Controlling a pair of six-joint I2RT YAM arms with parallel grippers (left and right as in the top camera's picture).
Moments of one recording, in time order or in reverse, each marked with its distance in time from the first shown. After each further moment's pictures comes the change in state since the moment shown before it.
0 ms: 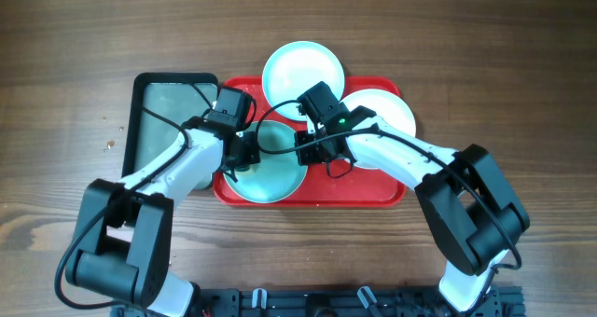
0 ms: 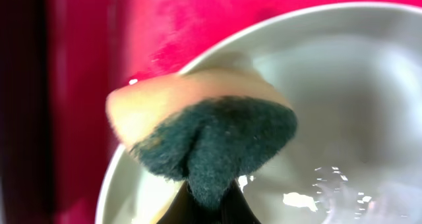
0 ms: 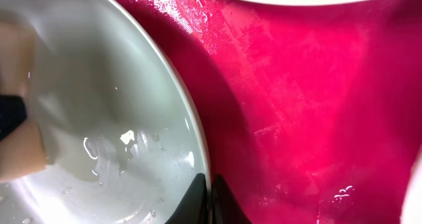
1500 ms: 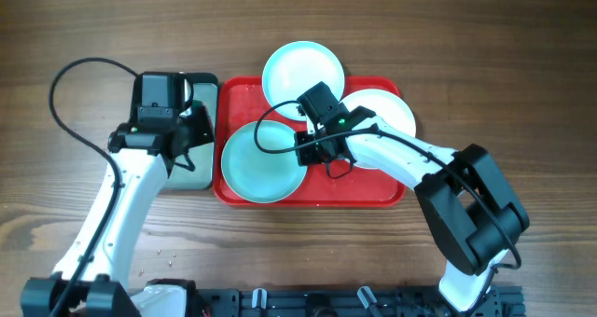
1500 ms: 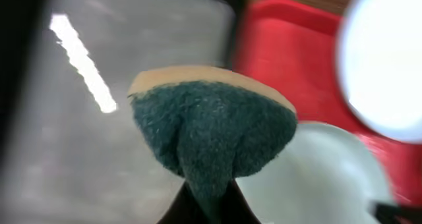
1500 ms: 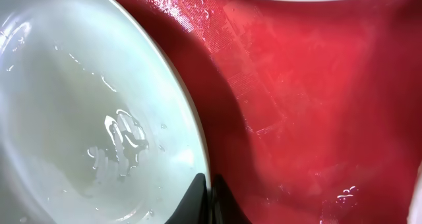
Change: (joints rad) left arm 0.242 -0.316 0.048 -0.077 -0.030 0.138; right arm 0.000 0.002 -0.002 0.001 -0.004 0.000
